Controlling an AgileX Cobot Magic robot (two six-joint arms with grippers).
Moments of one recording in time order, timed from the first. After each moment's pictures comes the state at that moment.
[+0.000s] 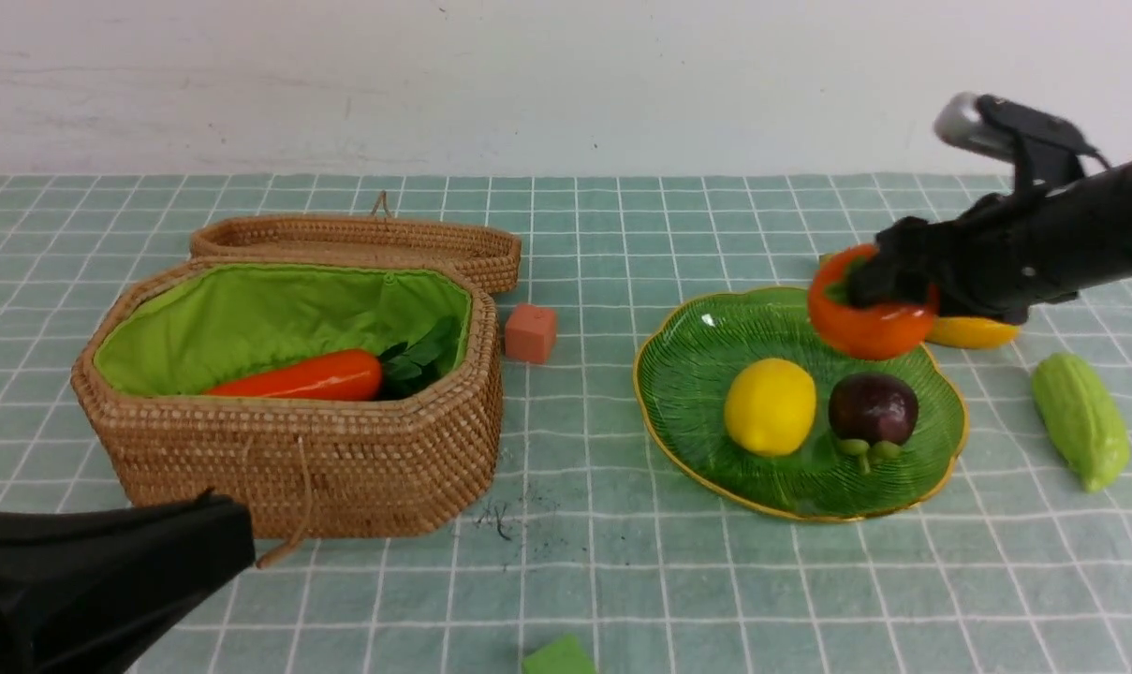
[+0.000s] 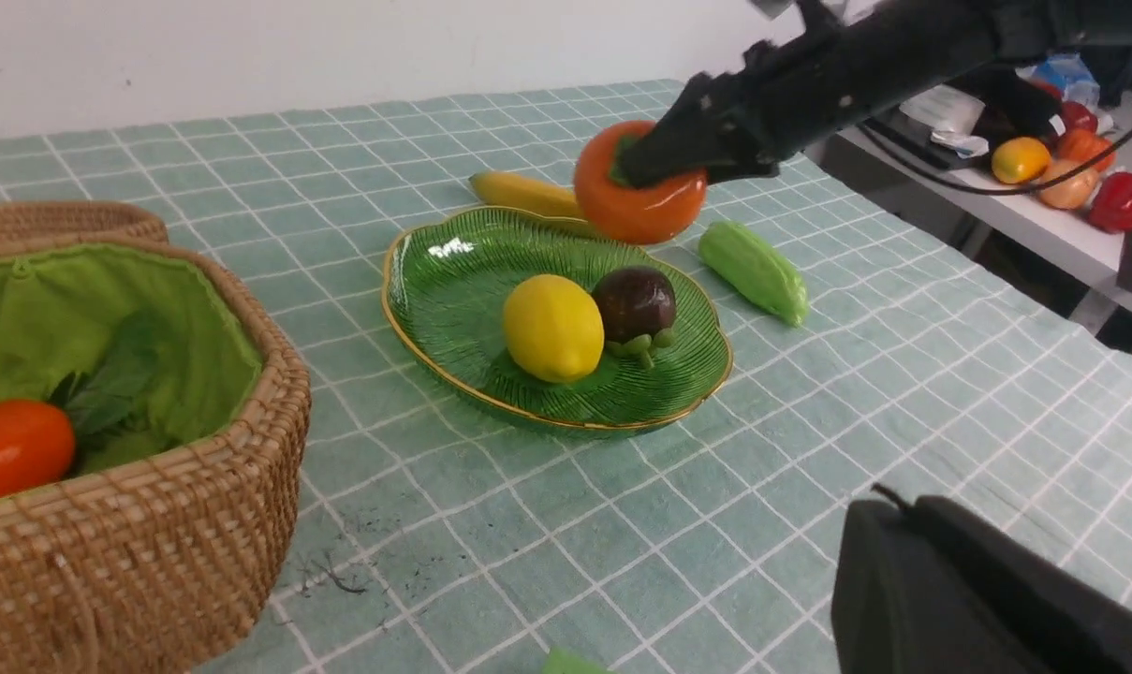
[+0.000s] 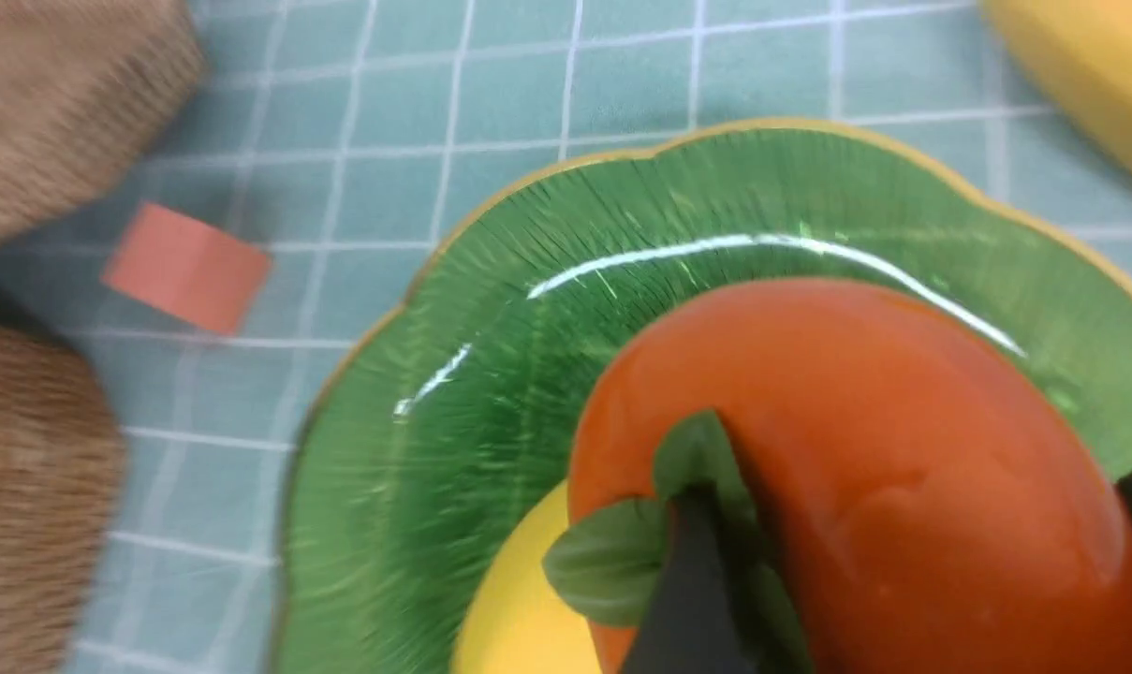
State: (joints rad) right arm 0.04 1.83 -1.36 0.67 0.52 -0.46; left arm -0.96 0.50 -0.57 0.47 0.37 -0.75
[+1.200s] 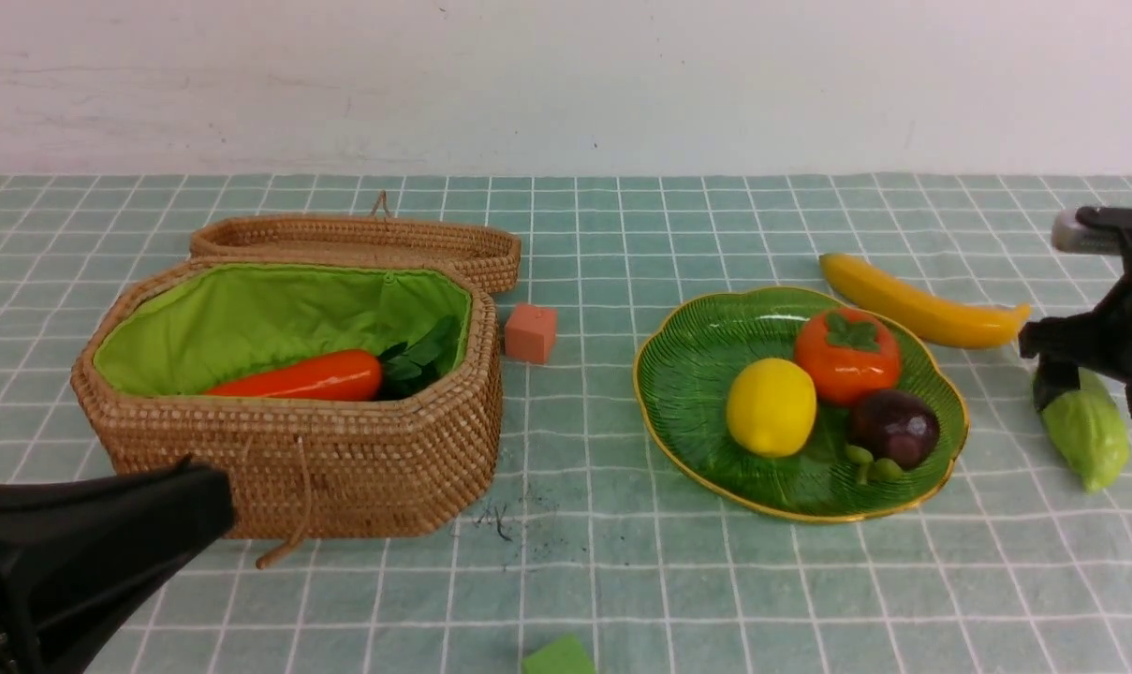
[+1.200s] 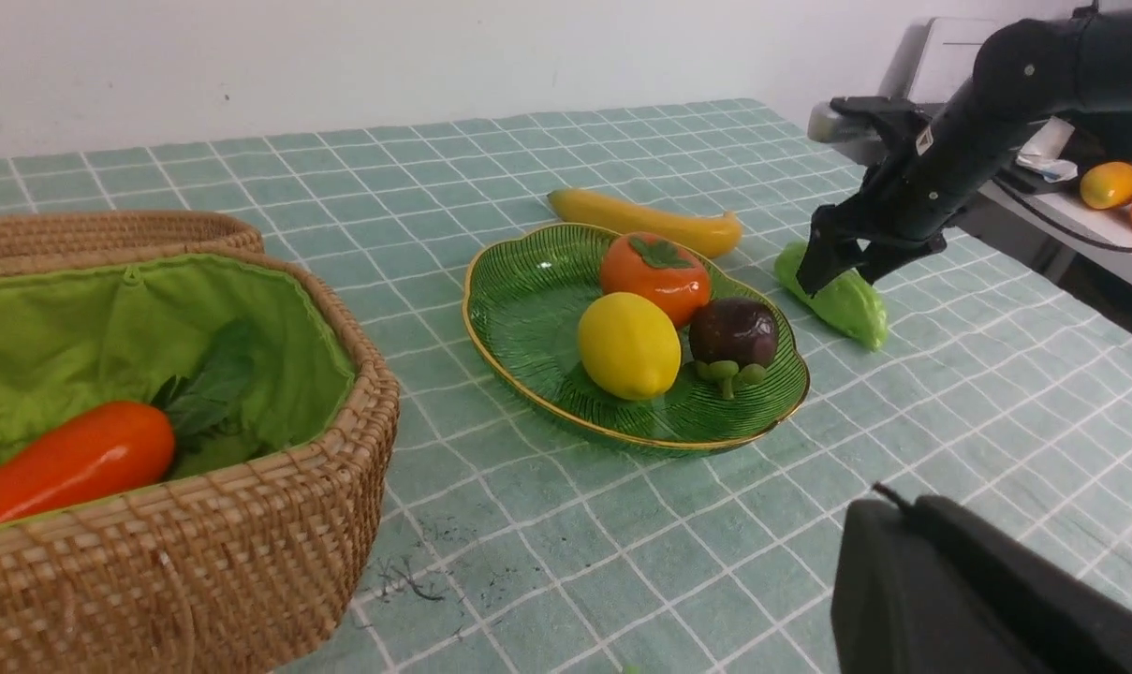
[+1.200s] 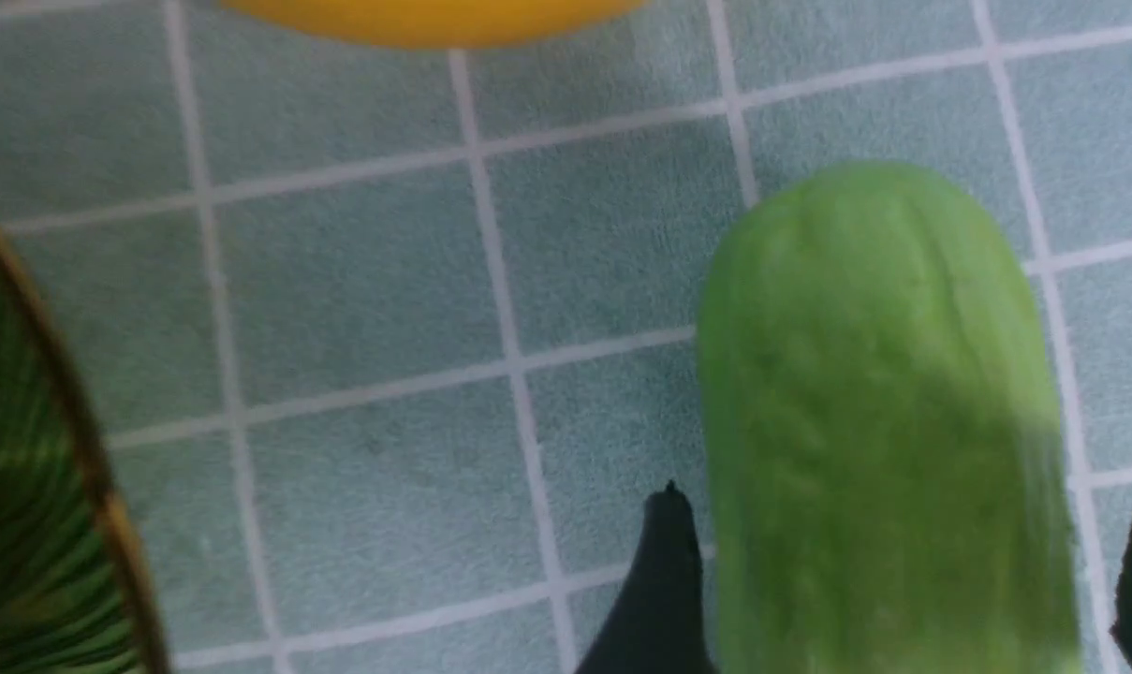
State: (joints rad) right arm -0.15 2.02 -1.46 -0.04 0.68 0.07; left arm -0.96 0.51 -0.57 0.61 0.41 -0.86
